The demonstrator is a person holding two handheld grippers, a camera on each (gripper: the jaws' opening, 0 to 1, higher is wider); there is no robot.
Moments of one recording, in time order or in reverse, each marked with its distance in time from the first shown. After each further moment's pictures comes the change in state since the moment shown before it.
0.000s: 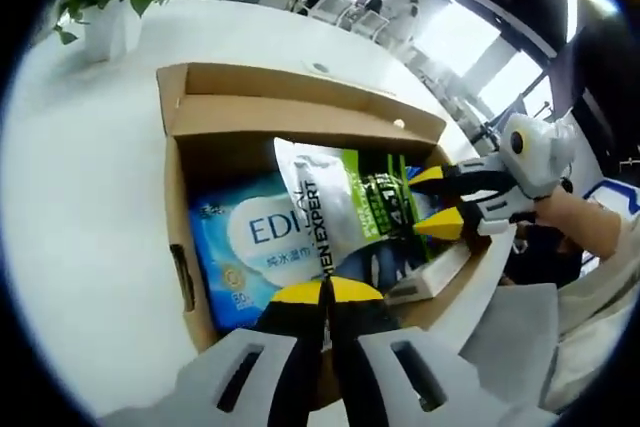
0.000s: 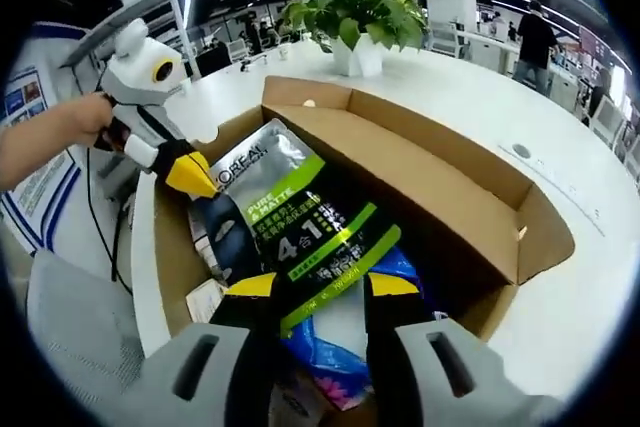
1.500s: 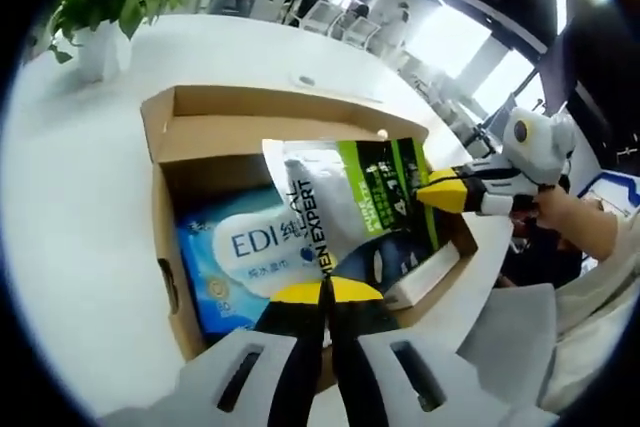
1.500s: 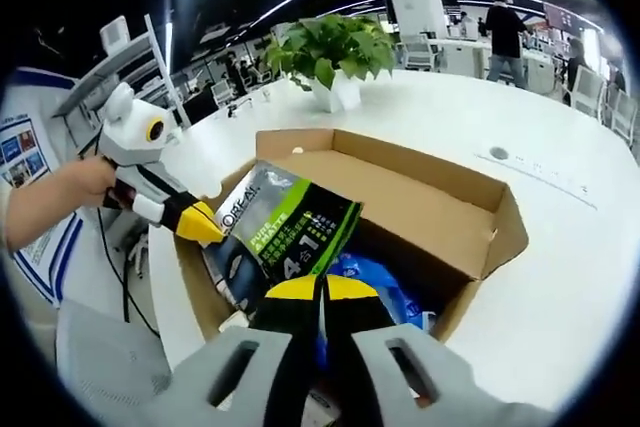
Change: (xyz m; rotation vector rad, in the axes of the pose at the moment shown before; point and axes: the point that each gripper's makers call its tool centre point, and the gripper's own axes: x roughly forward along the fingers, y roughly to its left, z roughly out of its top) left arm -0.008 -0.022 0.015 0.036 -0.043 -0.008; right arm -0.043 -0.005 0.030 0.140 -0.155 -0.023
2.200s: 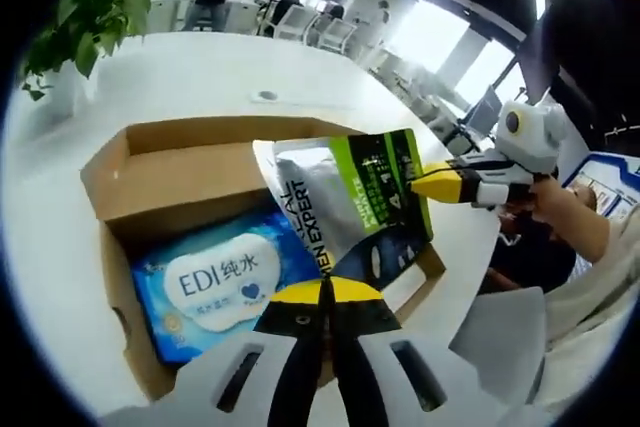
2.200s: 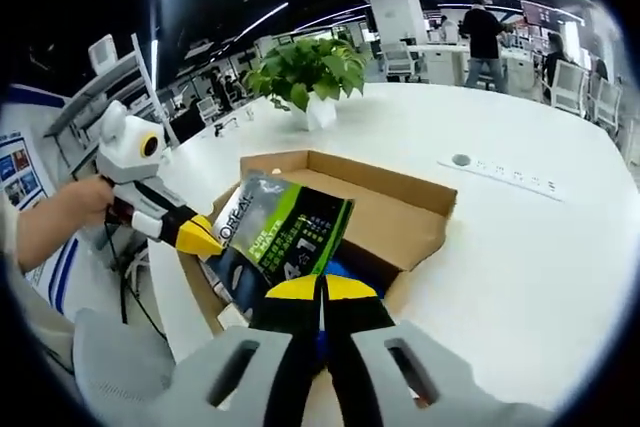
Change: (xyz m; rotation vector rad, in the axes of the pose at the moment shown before) left arm 0.017 -0.054 0.026 0.076 -0.007 -0.061; right arm -0.054 -0.033 0.012 0.063 -0.044 -0.061
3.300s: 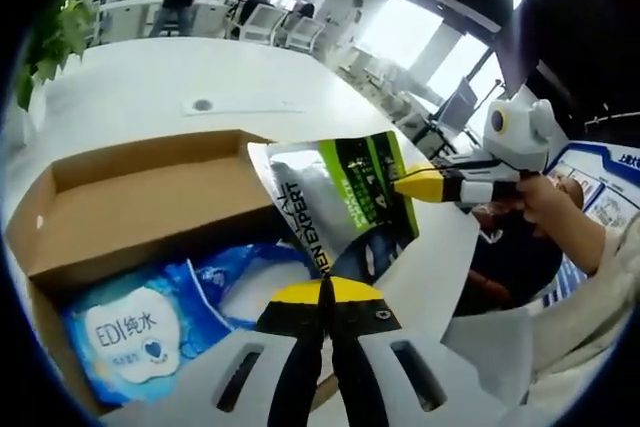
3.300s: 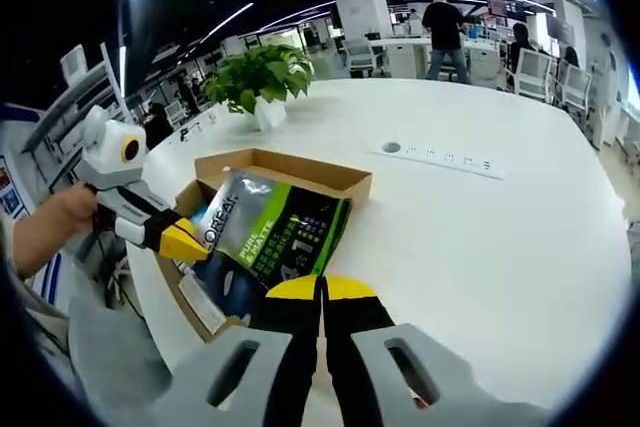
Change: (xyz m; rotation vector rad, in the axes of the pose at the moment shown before) left arm 0.060 -0.072 0.027 0.047 0.004 -0.109; right arm -0.065 -0.077 -0.016 0.054 0.021 -0.135
